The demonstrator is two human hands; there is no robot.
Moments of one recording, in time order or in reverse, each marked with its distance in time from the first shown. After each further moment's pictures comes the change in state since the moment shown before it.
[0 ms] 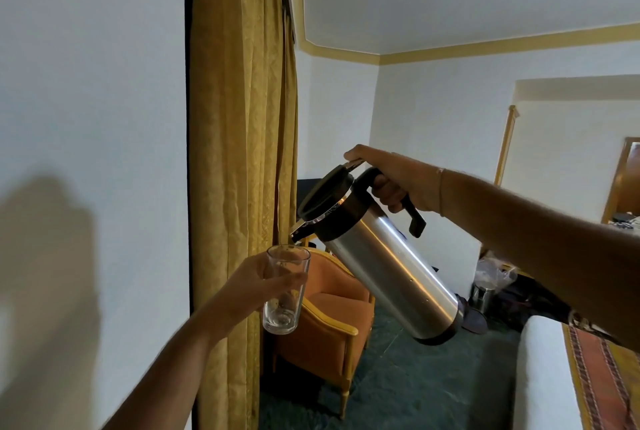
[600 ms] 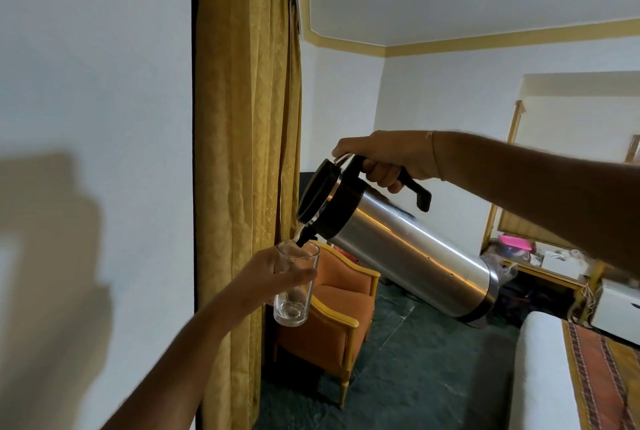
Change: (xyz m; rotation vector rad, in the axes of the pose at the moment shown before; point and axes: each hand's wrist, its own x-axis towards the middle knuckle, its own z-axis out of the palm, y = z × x) left_hand 0.000 -0.015 0.002 0.034 -0.037 -0.051; right_hand 0.007 -0.038 0.014 -0.312 -0.097 0.027
